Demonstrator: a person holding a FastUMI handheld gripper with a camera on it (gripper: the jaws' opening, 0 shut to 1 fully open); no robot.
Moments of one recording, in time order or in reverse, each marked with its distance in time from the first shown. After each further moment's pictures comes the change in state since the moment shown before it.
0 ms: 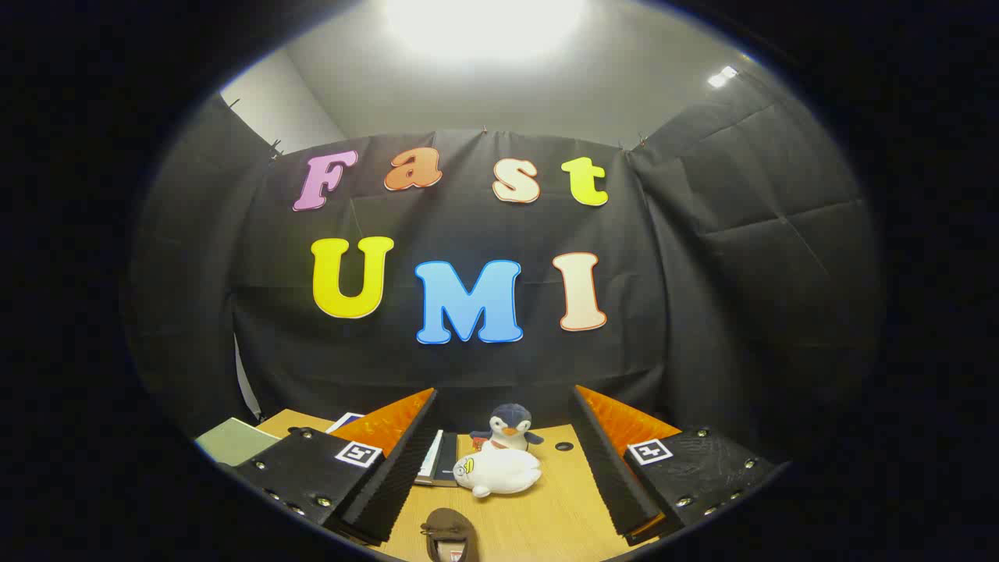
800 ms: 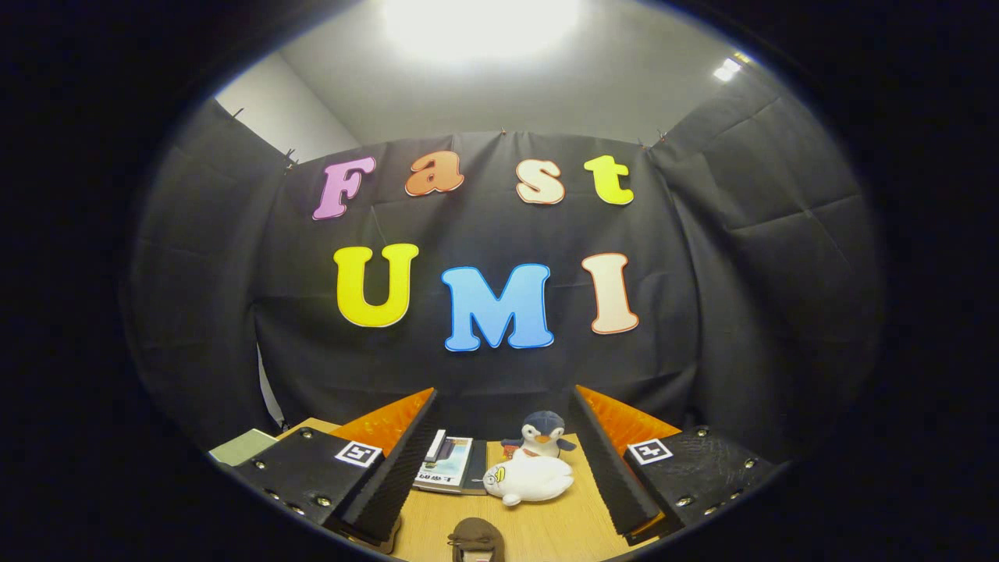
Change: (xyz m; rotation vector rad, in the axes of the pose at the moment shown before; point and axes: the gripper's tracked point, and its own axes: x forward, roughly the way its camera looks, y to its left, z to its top) arm 0.024 0.031 0.015 0.027 -0.024 0.103
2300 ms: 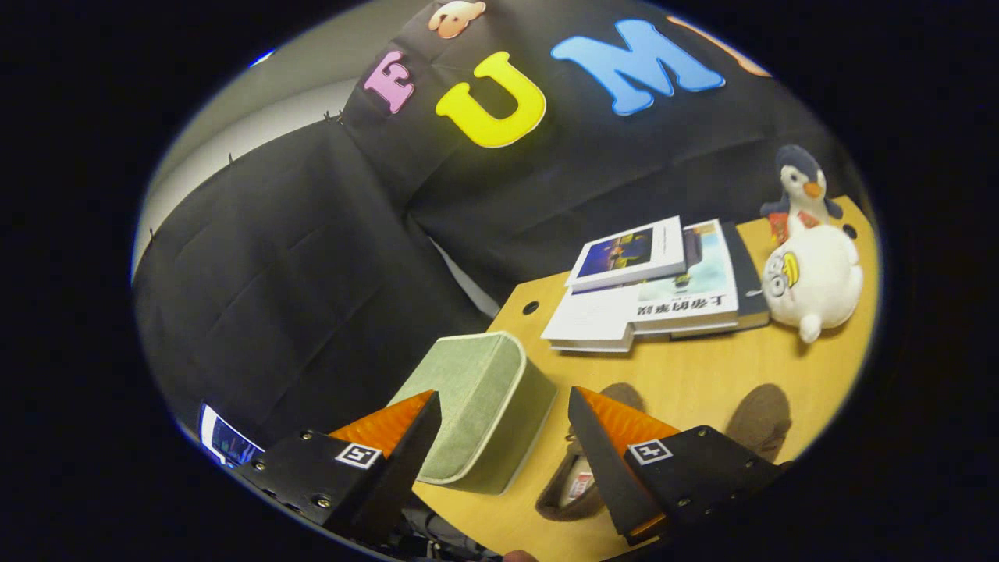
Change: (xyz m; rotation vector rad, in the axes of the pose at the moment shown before) arm -0.004 0.253 -0.228 0.488 0.739 0.809
